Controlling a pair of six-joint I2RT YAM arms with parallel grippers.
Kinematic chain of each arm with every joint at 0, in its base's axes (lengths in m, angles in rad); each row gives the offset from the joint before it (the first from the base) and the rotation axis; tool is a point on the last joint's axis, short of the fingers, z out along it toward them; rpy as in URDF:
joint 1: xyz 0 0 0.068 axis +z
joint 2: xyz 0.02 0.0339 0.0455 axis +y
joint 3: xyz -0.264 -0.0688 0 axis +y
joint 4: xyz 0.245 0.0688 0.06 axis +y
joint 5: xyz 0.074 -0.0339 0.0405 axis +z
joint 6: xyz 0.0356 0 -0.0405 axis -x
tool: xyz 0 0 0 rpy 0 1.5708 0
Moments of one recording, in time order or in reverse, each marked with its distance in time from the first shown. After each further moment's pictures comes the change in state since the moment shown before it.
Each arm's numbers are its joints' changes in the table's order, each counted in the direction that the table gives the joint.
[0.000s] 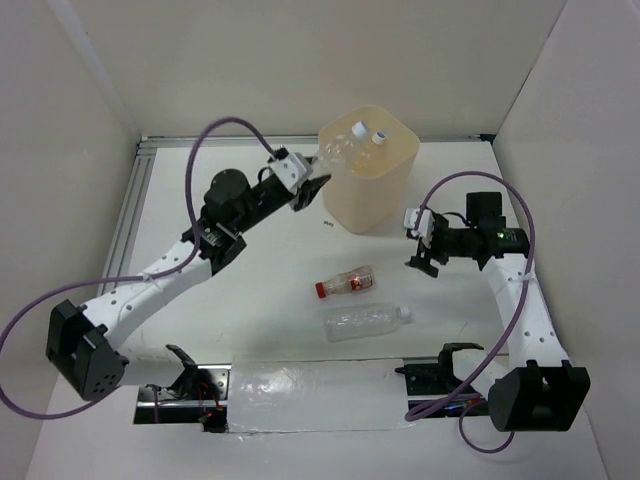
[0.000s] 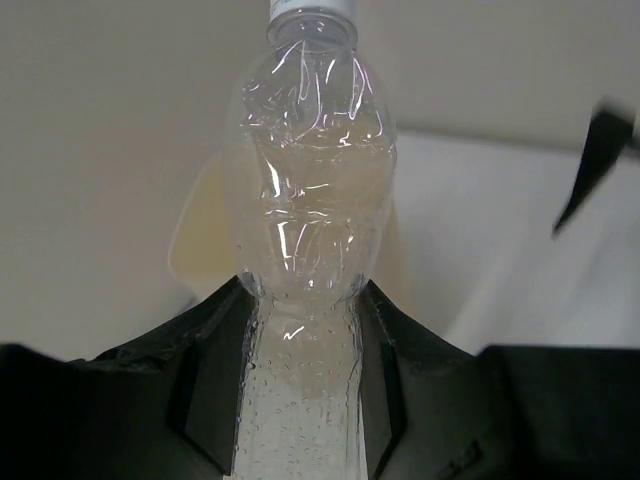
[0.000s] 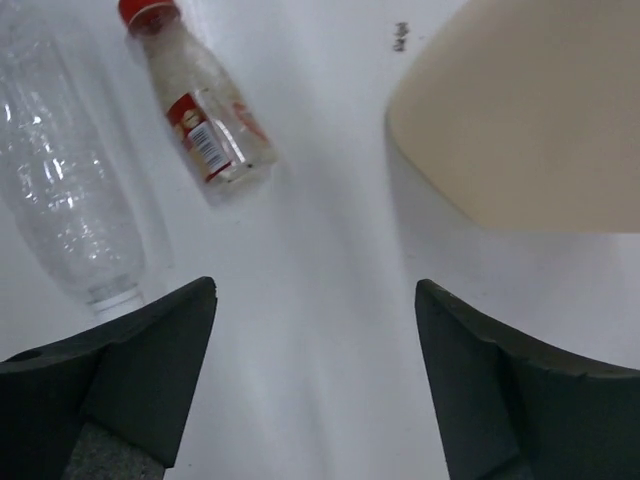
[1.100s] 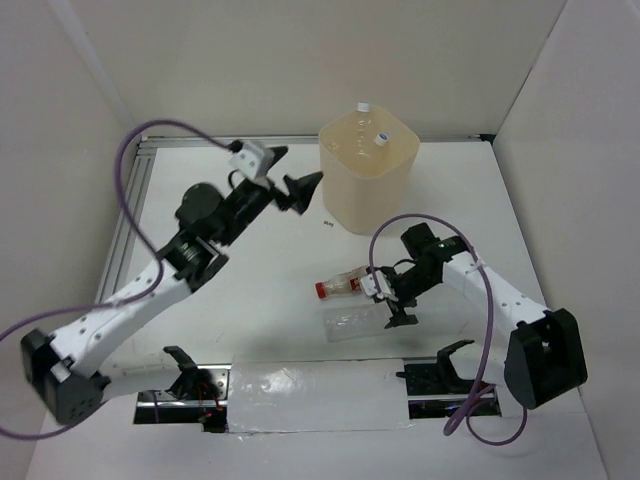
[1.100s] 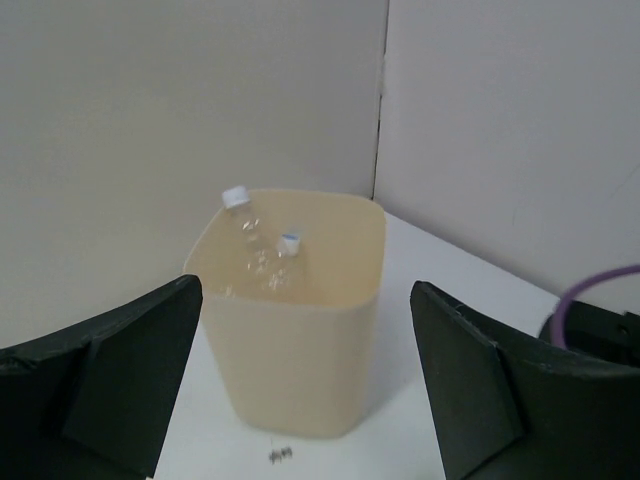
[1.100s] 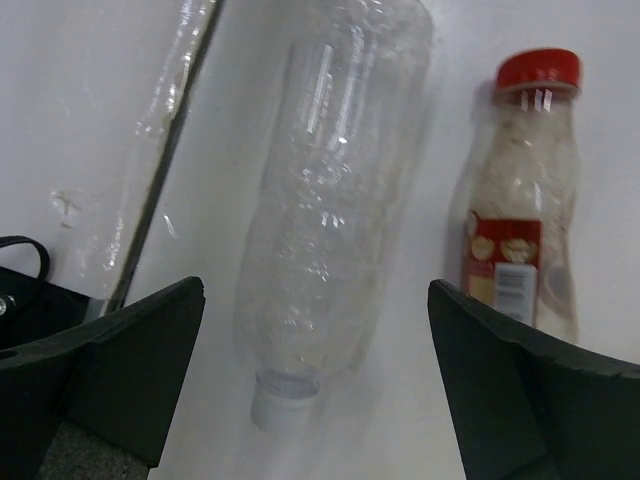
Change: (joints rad) left arm -0.030 0.002 -0.132 -0.056 0.179 0.300; right arm 0.354 0.132 0.245 0.120 0.014 0.332
